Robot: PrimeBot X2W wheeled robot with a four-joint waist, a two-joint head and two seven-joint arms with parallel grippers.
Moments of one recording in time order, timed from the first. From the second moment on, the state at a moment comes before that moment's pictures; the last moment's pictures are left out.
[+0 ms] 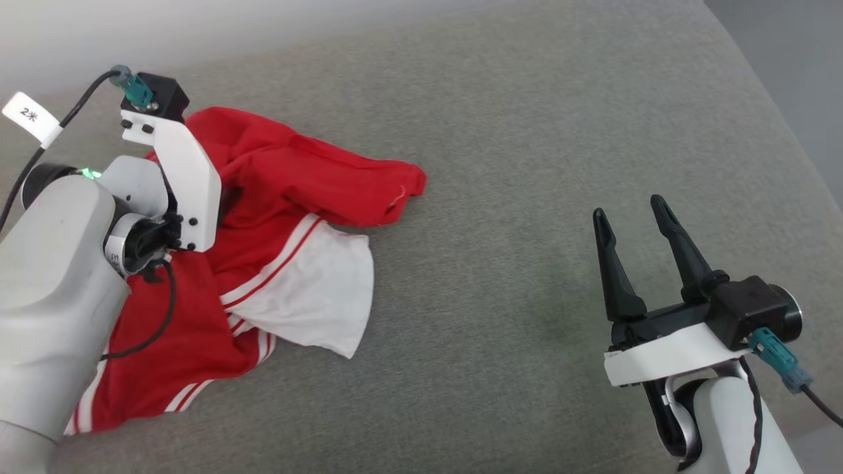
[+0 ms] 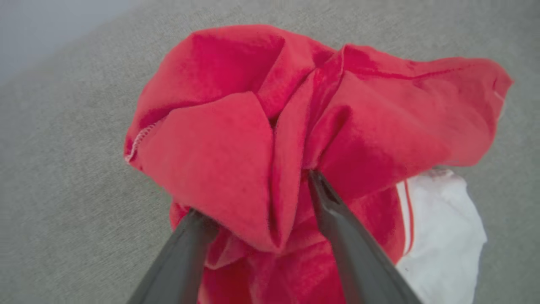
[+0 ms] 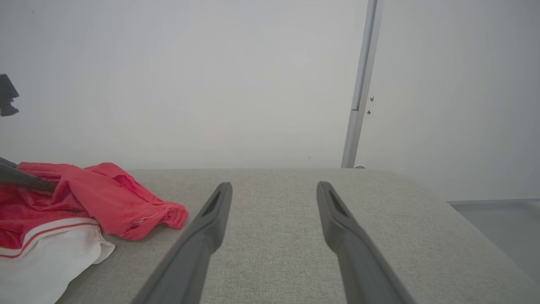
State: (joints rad) left arm -0.93 0.53 -0.66 0.66 -0.77 -0.06 0.68; right arm -0.21 -0.05 0.09 0.12 0.14 0.13 -0.26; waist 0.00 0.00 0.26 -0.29
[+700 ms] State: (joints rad) left arm -0.67 0.64 -0.54 0.25 -0.77 0.01 0.25; right arm -0.19 -0.06 0.11 0.18 0.10 0.13 -0.26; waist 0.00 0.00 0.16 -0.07
